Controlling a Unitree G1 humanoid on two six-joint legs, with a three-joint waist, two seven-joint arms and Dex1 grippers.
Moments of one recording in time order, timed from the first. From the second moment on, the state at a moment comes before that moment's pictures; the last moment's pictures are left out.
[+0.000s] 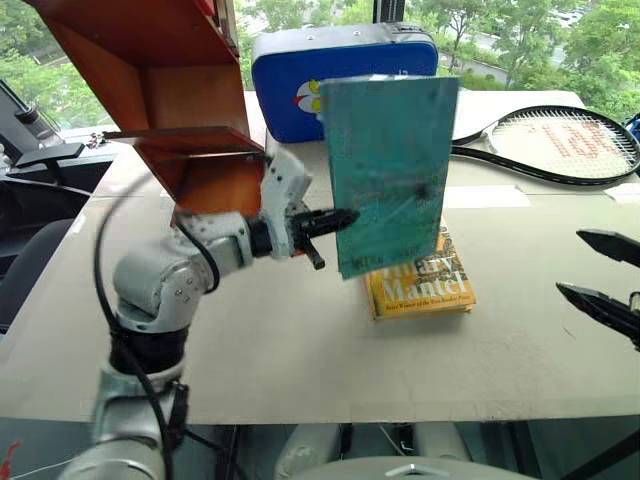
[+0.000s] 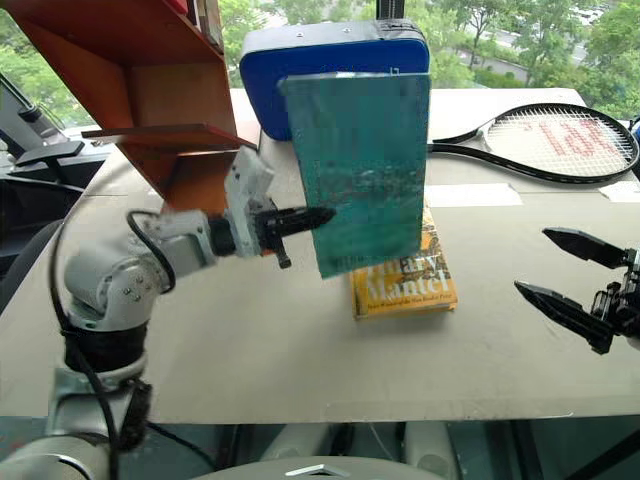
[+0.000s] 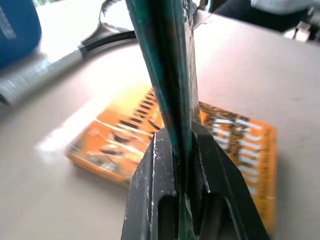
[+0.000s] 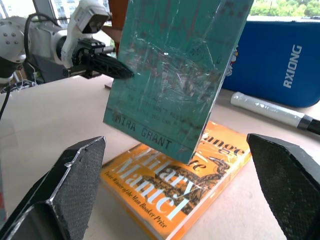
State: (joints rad) left arm -0.74 0.78 -0.09 -0.41 -0.54 0.84 -0.69; right arm 0.19 -0.84 -0.70 -0.41 1.02 0.46 1.10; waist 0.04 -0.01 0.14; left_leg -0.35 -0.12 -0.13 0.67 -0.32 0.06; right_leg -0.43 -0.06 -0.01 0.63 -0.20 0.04
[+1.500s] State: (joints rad) left arm -0.41 1.27 0.14 -0.24 0.45 0.44 -0.75; right arm -0.47 -0.77 -0.43 -0.18 1.15 0.67 0.95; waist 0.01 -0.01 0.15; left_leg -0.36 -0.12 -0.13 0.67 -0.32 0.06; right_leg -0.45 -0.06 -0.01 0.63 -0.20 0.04
